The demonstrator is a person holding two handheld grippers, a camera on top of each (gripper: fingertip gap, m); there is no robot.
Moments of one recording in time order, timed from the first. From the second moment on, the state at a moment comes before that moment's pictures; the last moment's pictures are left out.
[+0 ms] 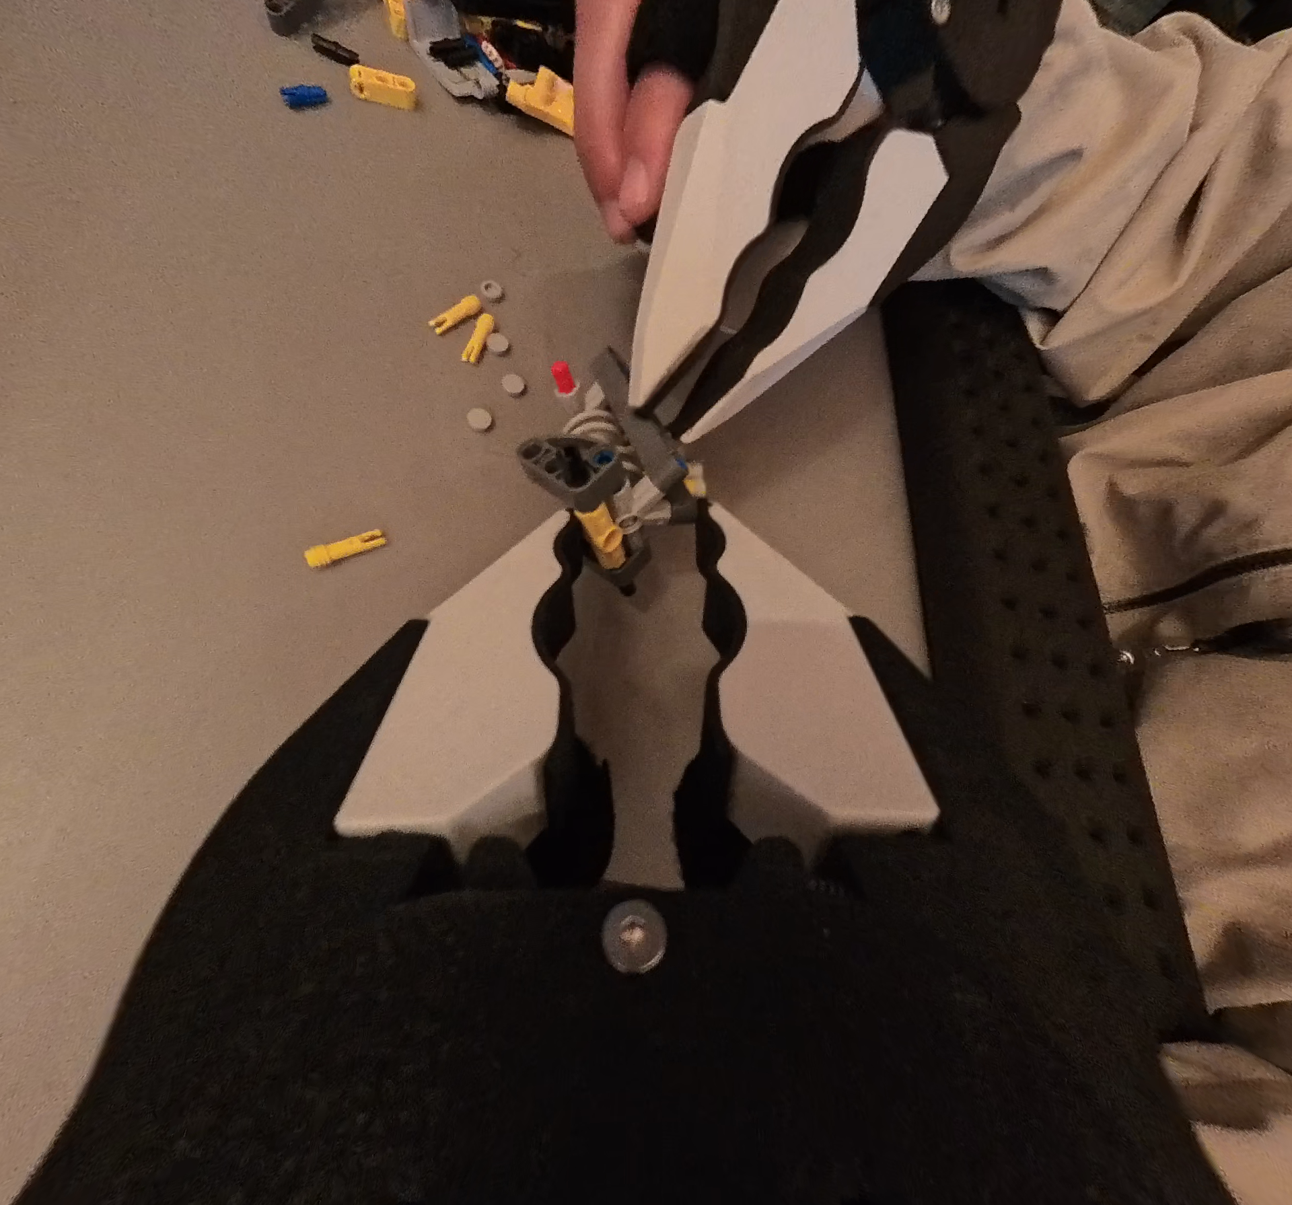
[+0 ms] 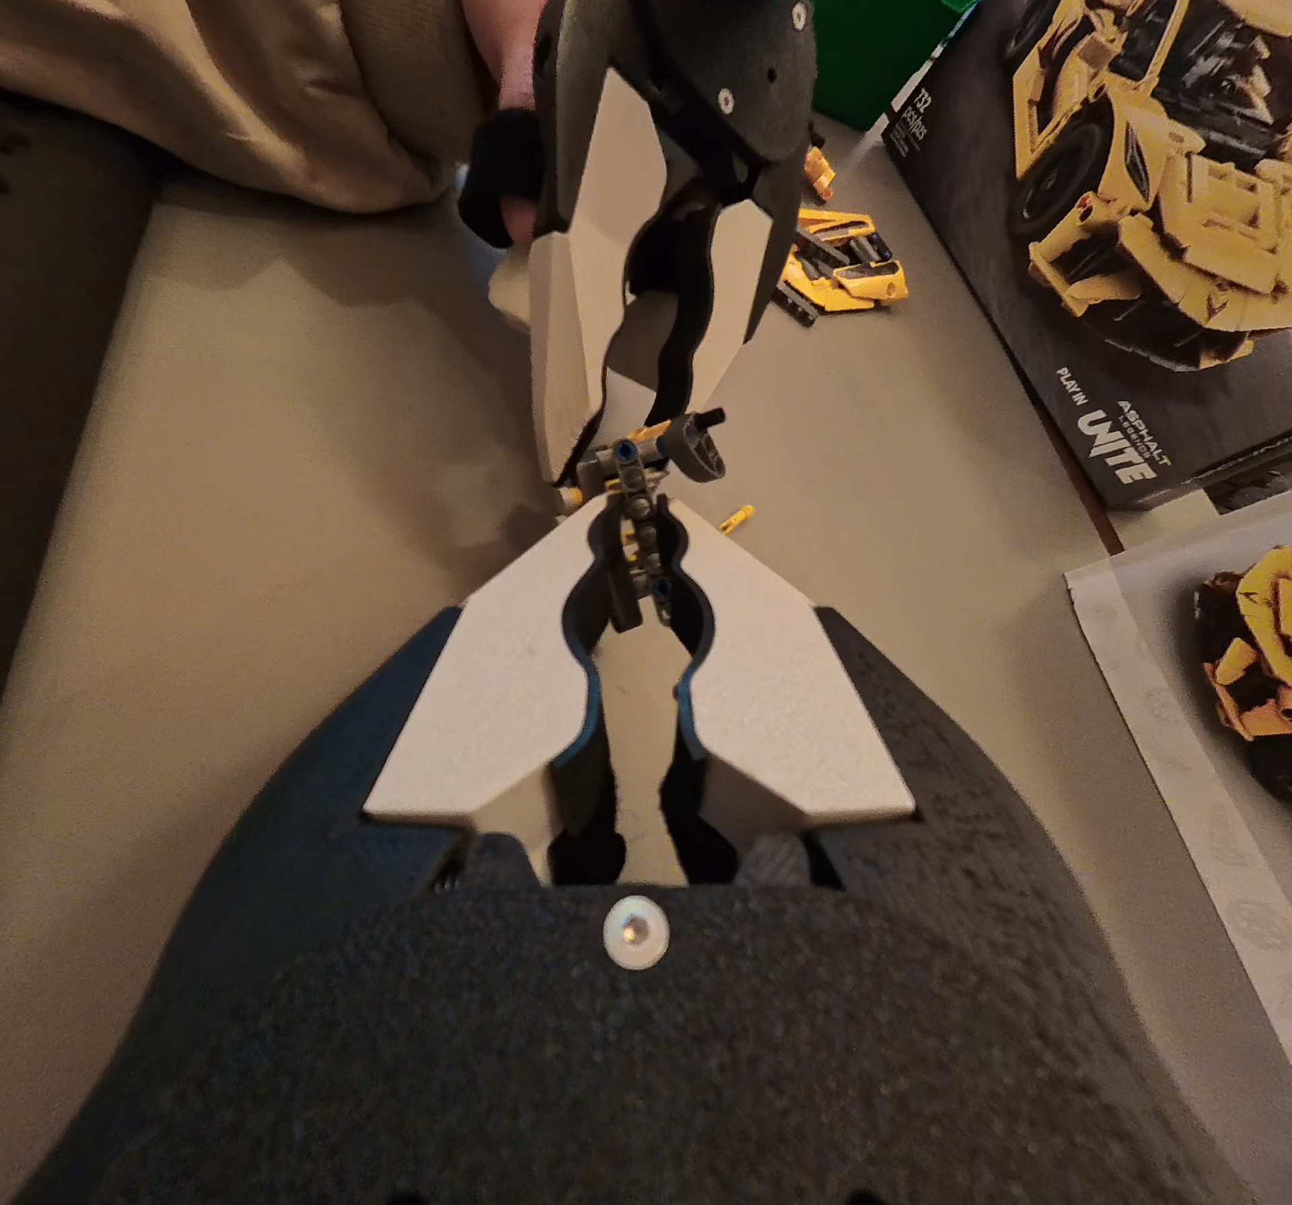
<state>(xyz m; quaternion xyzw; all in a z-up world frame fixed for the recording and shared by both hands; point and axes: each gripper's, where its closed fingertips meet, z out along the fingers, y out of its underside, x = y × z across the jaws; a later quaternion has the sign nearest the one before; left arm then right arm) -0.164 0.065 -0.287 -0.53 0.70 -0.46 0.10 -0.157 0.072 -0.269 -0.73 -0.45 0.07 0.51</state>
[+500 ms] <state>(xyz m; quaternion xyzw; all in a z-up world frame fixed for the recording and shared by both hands) -0.149 0.104 -0.224 -0.52 0.58 -0.58 0.22 -0.126 0.097 -0.220 -0.75 -0.27 0.18 0.57</state>
